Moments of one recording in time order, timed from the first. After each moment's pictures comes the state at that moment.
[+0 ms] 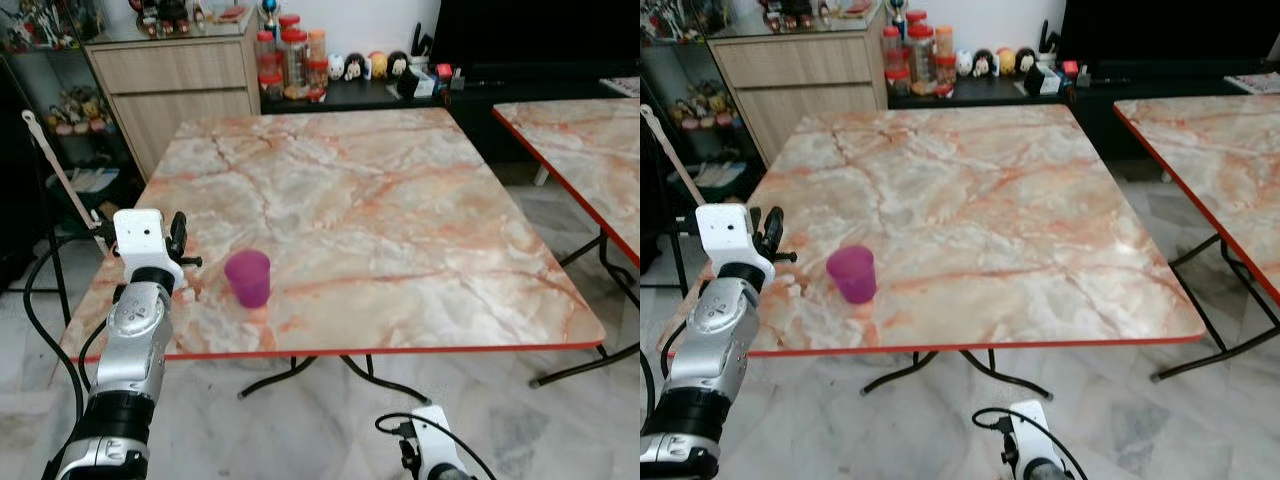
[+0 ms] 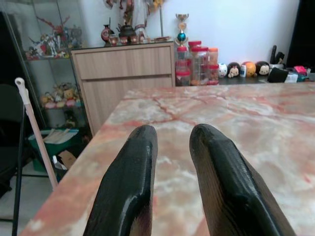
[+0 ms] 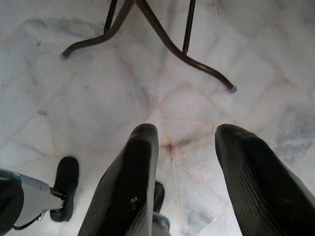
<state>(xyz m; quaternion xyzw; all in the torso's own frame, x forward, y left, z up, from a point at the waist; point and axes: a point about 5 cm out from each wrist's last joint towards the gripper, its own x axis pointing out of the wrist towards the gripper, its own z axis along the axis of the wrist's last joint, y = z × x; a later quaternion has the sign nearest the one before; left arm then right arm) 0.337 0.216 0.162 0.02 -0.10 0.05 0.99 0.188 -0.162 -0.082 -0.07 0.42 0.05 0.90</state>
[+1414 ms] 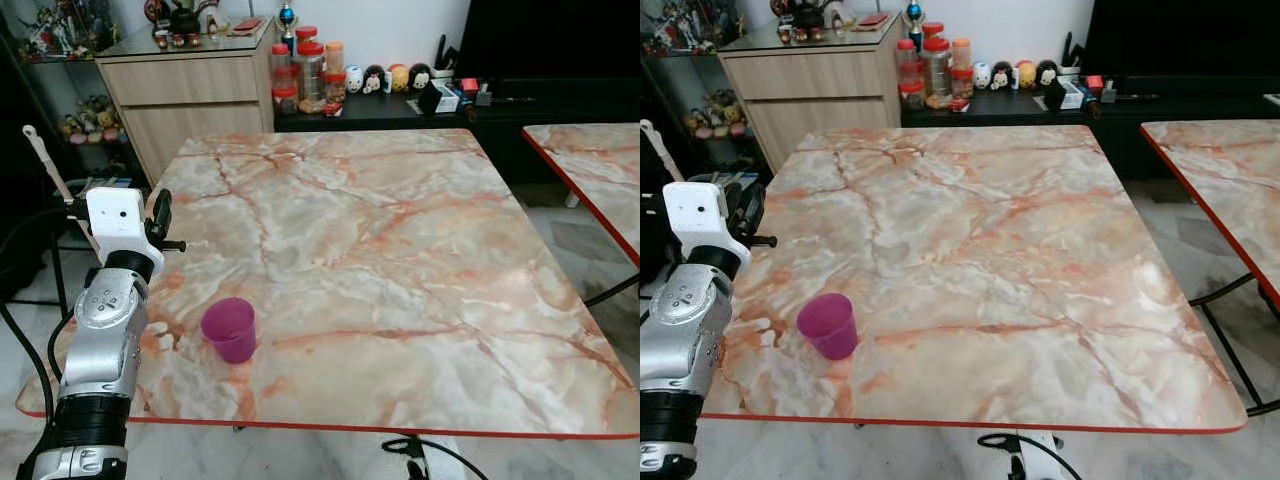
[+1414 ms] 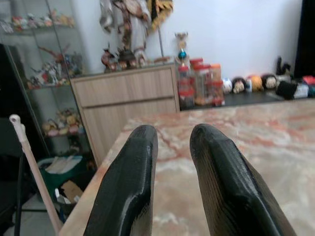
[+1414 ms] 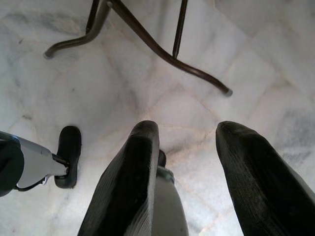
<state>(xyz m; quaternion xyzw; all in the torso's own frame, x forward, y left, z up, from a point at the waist) 0.322 0.230 0.192 0.06 -0.12 0.01 0.99 0.159 -0.169 -0.095 -0.05 0.46 0.03 0.89</state>
